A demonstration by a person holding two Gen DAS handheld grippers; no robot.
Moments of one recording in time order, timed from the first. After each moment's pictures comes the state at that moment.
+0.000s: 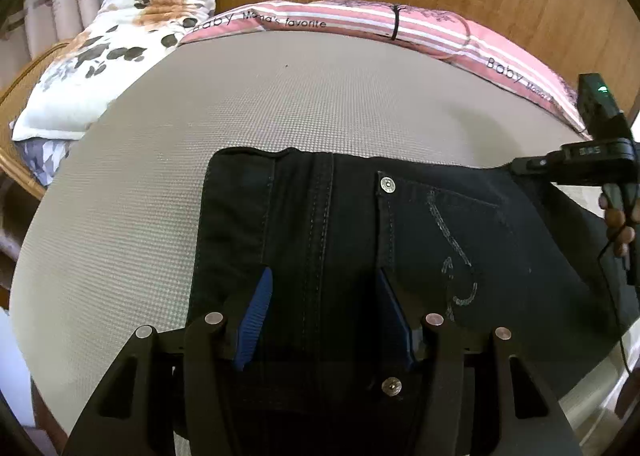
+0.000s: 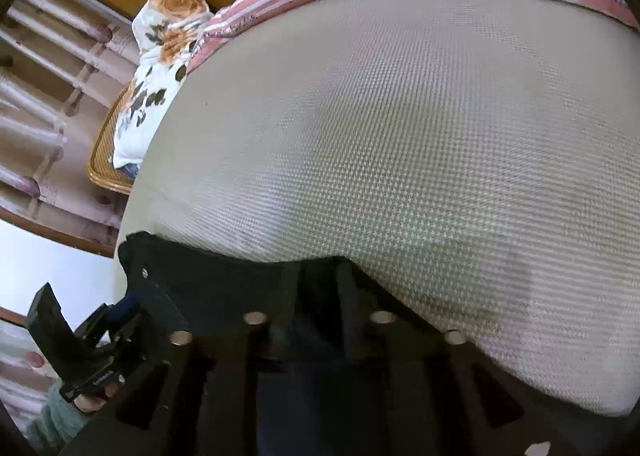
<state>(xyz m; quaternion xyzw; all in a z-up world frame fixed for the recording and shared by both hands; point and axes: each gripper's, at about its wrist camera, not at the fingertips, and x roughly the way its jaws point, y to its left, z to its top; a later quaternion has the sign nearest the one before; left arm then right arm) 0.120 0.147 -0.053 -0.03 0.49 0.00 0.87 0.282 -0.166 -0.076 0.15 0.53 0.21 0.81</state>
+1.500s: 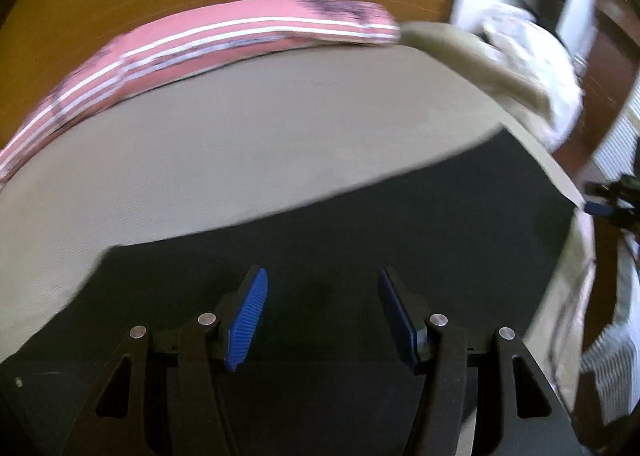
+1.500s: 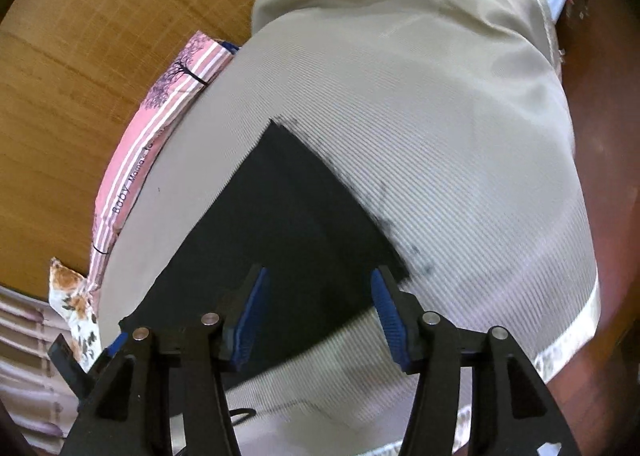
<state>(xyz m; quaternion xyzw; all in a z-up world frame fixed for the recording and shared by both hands) 0.147 -0.179 -0.057 0.12 0.47 -0.32 0.82 -0.114 -0.538 -0.074 0.44 0.35 -0.19 0.80</state>
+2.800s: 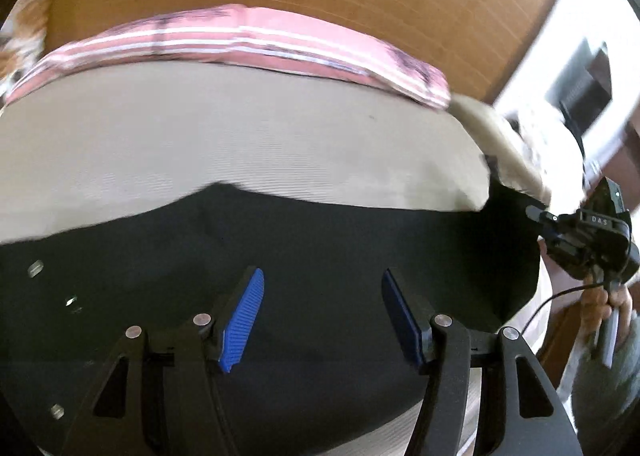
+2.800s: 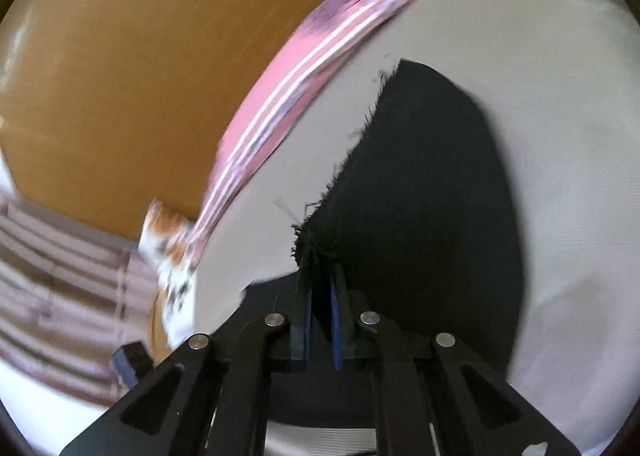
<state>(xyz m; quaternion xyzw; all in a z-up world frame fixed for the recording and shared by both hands) 0.129 -0.041 -0.026 -0.07 0.48 -0.23 0.84 0.034 -0.395 -0.022 0.45 0.33 0.06 0.83</state>
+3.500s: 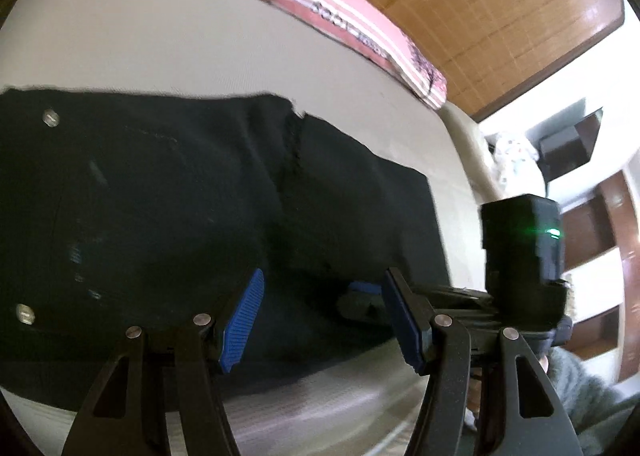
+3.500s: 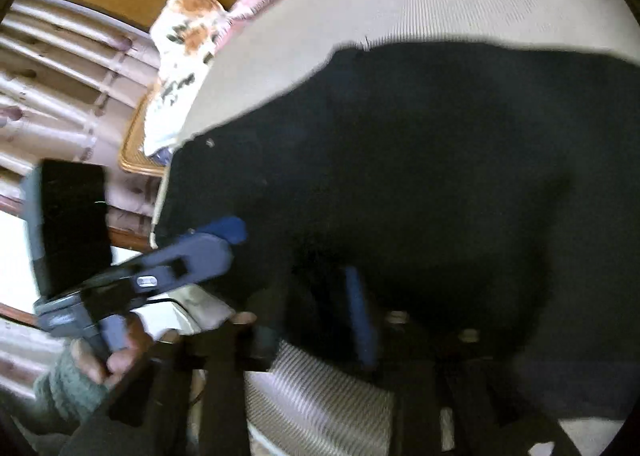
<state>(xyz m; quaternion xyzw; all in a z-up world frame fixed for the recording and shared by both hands) 0.106 0.024 -0.055 -0.21 0.54 -0.28 0.76 0.083 -0.163 -0.075 0.23 0.51 0.20 0.80</state>
